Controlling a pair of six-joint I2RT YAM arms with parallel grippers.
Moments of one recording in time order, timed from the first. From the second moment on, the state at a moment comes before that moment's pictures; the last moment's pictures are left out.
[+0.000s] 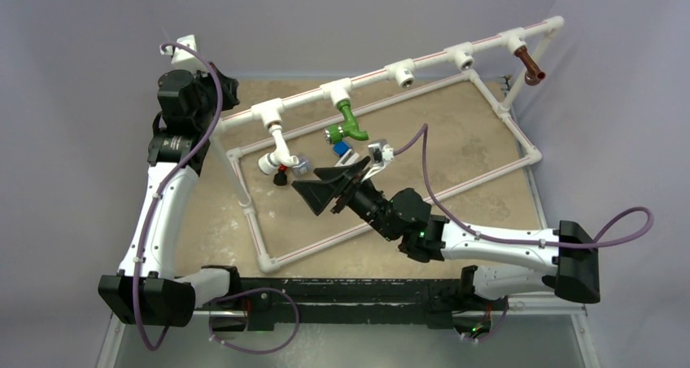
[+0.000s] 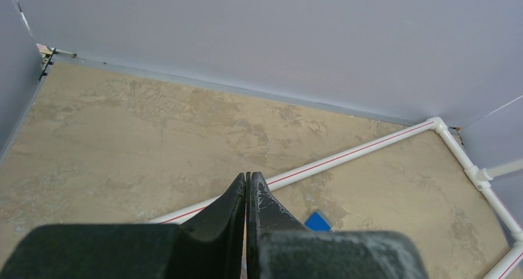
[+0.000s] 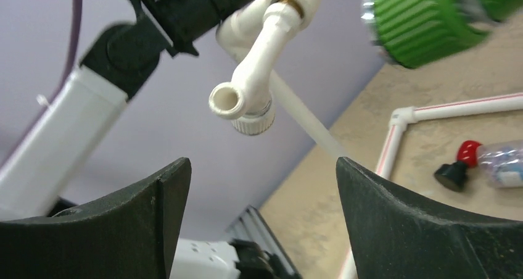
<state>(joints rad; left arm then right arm) -0.04 1.19 1.30 -0.27 0.05 -0.33 1.26 1.20 0.80 0.66 0.39 0.71</state>
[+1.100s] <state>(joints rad) -0.04 1.20 1.30 -0.27 0.05 -0.33 1.48 1.32 1.04 0.44 0.57 -1.47</state>
